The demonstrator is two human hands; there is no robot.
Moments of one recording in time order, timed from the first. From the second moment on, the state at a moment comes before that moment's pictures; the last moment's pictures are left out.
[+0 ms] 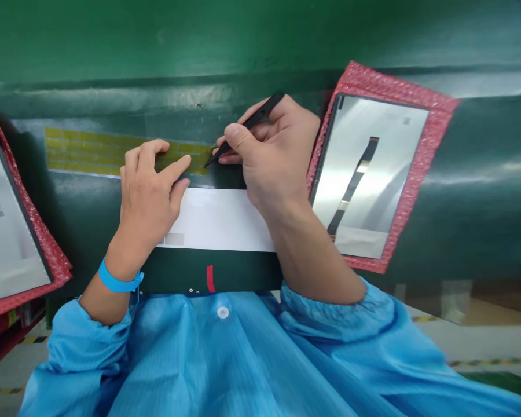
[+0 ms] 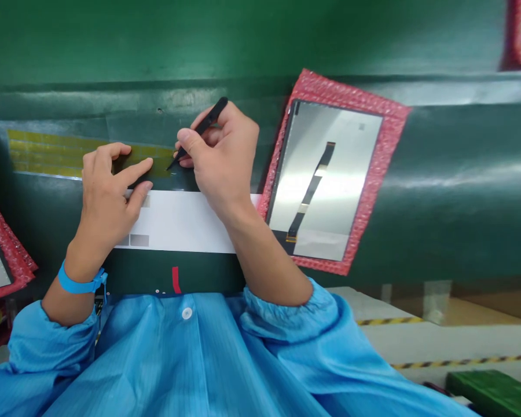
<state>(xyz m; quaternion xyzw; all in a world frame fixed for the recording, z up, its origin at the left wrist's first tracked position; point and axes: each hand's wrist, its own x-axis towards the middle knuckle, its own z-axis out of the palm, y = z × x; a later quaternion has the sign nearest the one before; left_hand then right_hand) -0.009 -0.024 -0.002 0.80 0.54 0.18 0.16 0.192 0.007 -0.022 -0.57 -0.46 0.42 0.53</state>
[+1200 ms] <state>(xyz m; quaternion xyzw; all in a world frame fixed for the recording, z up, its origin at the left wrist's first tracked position) 0.145 -0.118 0.005 0.88 0.39 0.26 0.09 0.353 -0.096 0.018 -0.62 -0.35 0.43 0.56</state>
